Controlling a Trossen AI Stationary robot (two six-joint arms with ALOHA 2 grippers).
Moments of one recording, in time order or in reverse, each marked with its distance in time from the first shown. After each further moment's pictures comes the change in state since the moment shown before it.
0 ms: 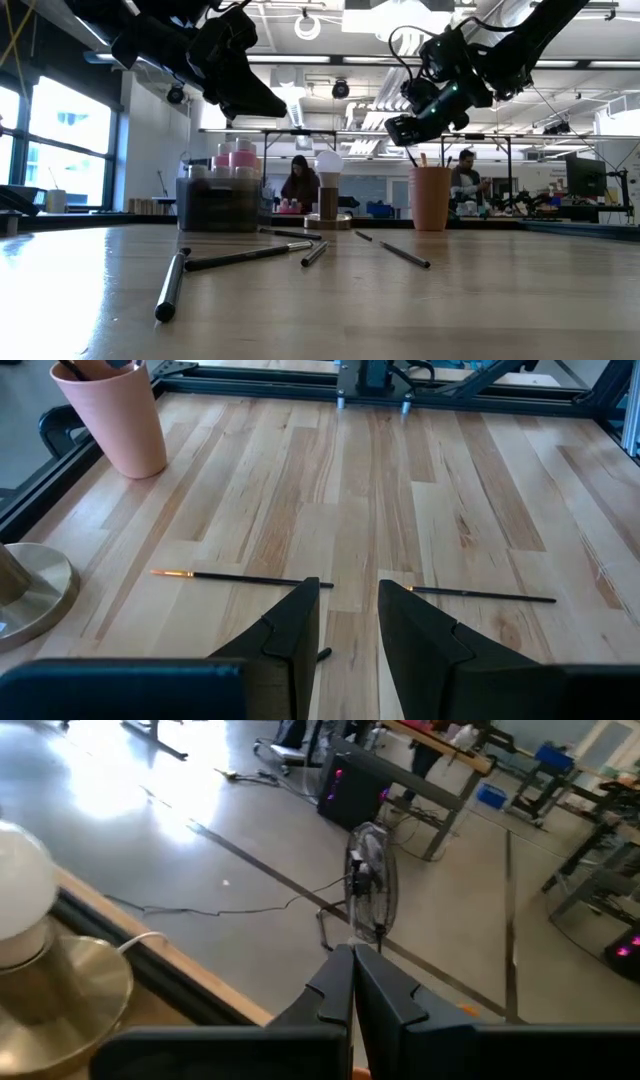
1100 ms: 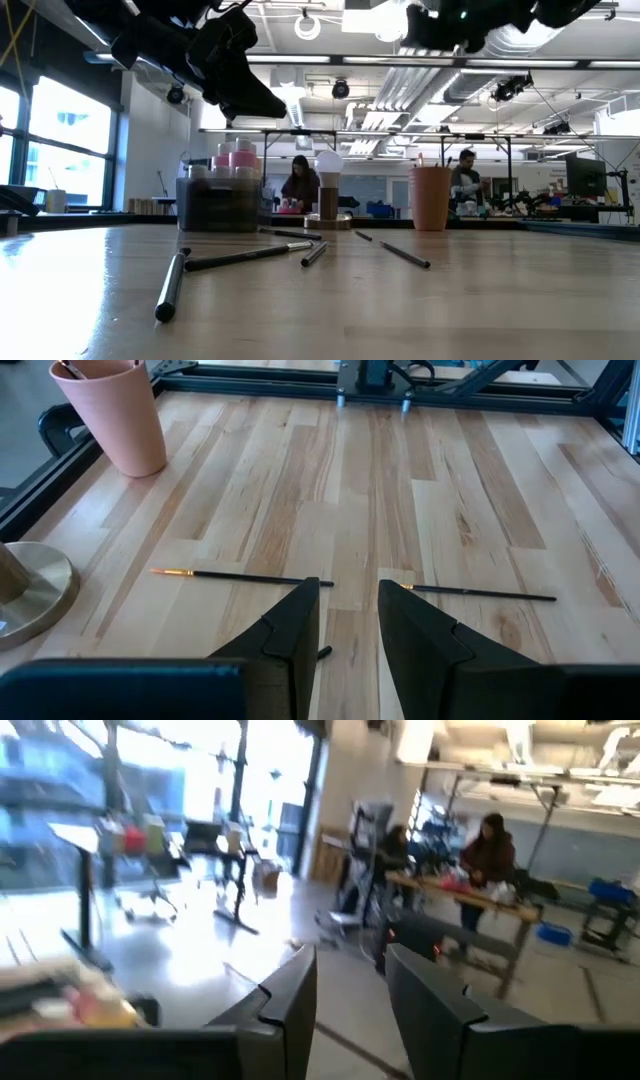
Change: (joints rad) left arm 0.000 0.000 0.000 -0.004 0.000 0.002; right arm 0.217 -0.385 0.000 0.066 -0.016 -0.111
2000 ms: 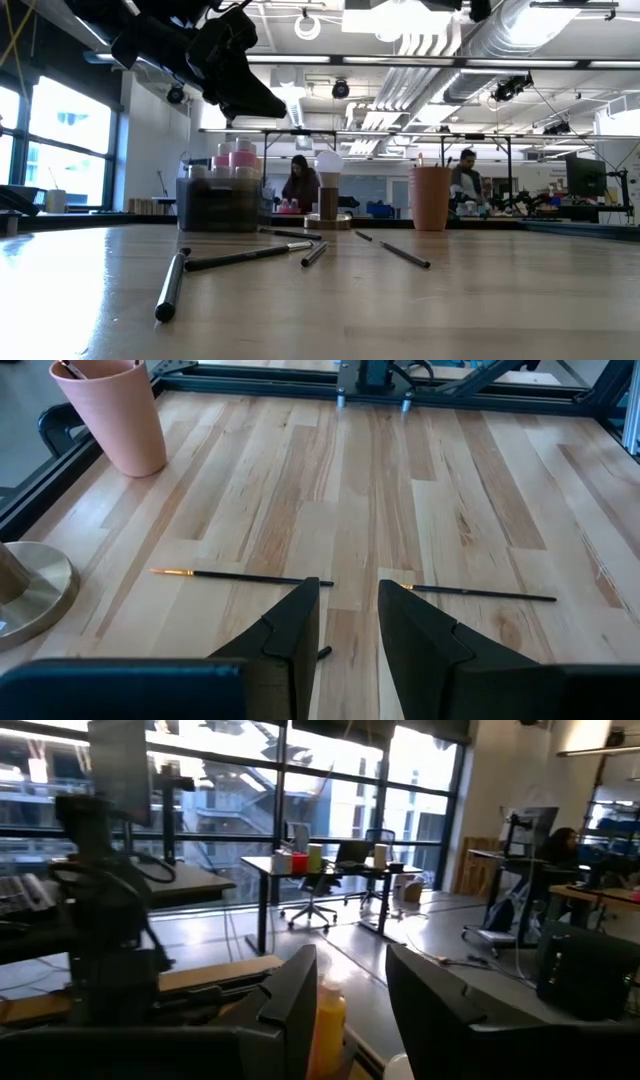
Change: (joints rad) left arm 0.000 0.000 0.000 0.000 0.000 -0.002; right arm 0.385 -0.170 0.000 -0.167 -0.007 0.117
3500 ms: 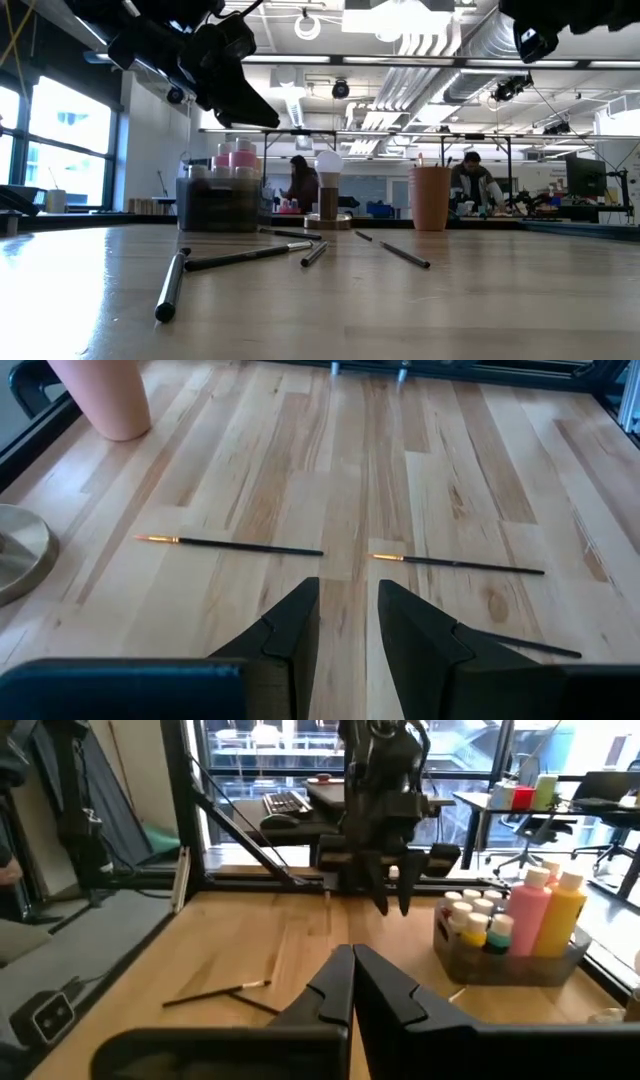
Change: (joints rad) left arm 0.000 0.000 0.000 -0.066 0.023 -0.027; right arm 0.329 -0.469 -0.362 -0.310 -0.265 0.156
